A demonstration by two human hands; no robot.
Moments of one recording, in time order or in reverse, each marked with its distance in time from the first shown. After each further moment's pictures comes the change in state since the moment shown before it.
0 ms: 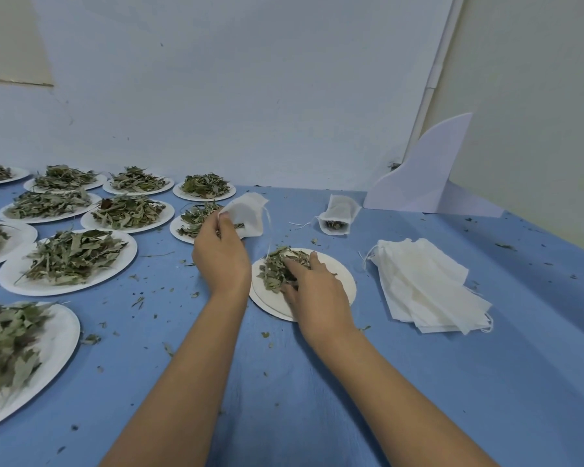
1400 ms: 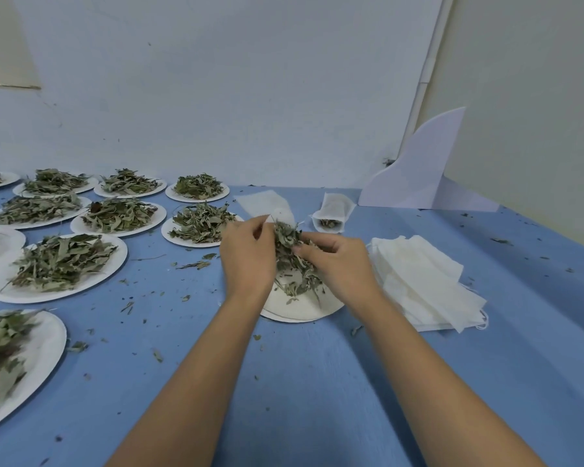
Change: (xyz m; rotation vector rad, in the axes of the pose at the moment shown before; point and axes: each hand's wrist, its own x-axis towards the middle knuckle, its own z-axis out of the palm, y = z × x) left_hand -0.020 0.006 0.018 0.291 -0.294 0.206; right_hand 0.017 0.029 -0.037 1.153 0.109 -0.030
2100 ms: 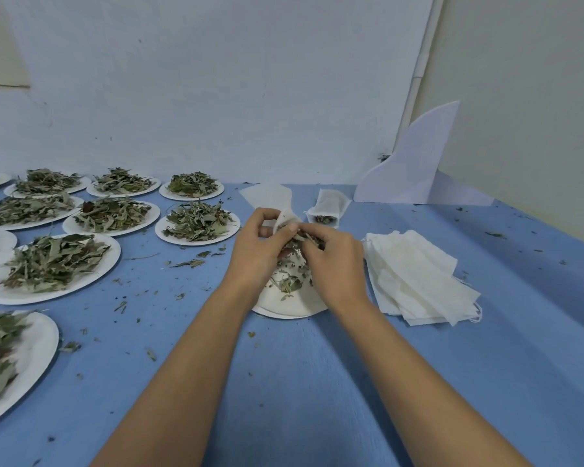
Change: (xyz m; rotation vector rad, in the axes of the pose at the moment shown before) left_hand -0.005 0.007 0.002 -0.592 -0.397 -0.170; right_hand 0.000 0.010 0.006 -0.442 0.252 -0.244
